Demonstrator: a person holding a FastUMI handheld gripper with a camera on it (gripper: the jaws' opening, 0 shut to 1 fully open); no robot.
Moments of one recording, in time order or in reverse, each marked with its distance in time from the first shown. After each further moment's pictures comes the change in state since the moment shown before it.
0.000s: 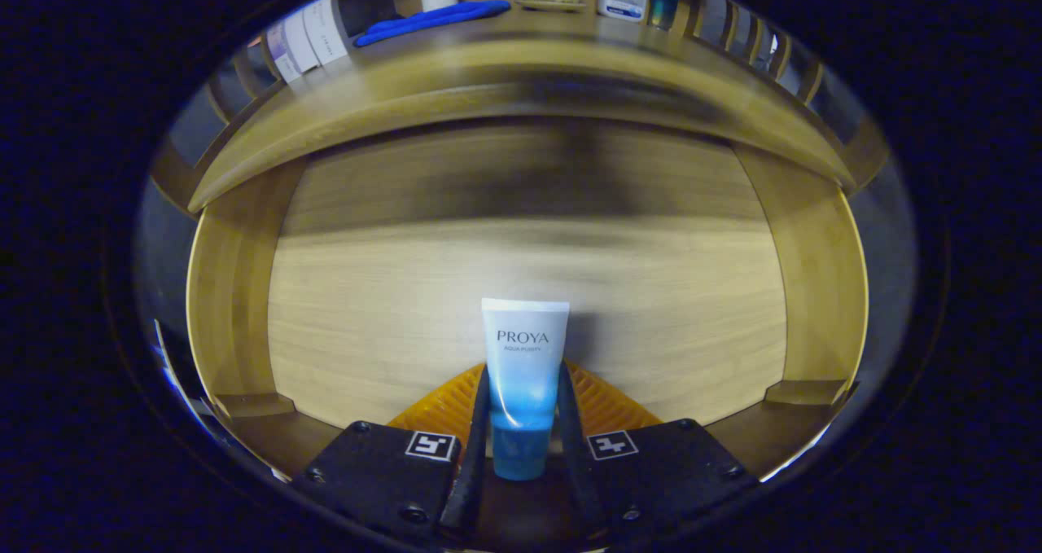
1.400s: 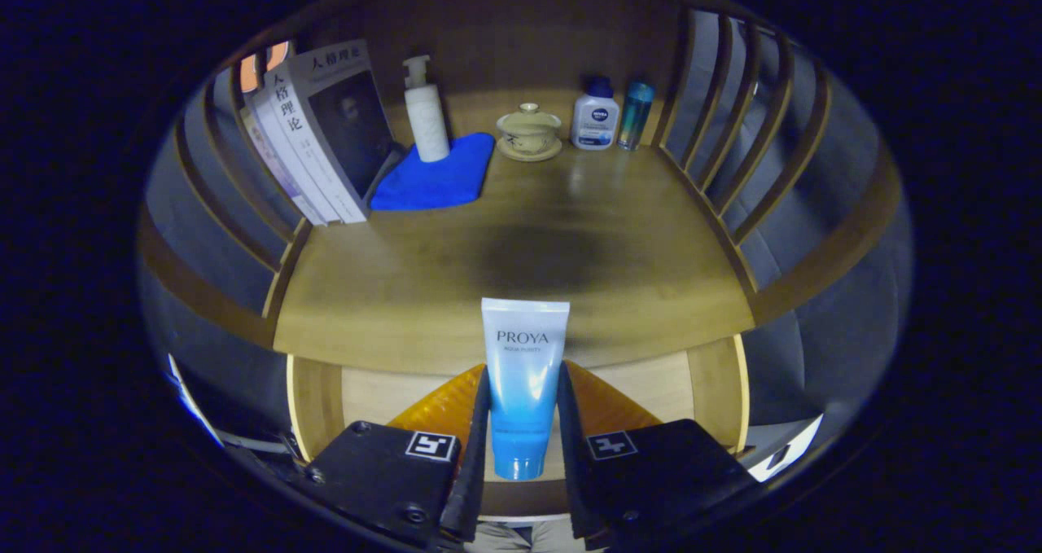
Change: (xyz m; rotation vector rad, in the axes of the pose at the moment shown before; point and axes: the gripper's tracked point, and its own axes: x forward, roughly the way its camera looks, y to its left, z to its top) arm -0.125 -0.013 0.142 0.059 -0.231 0.010
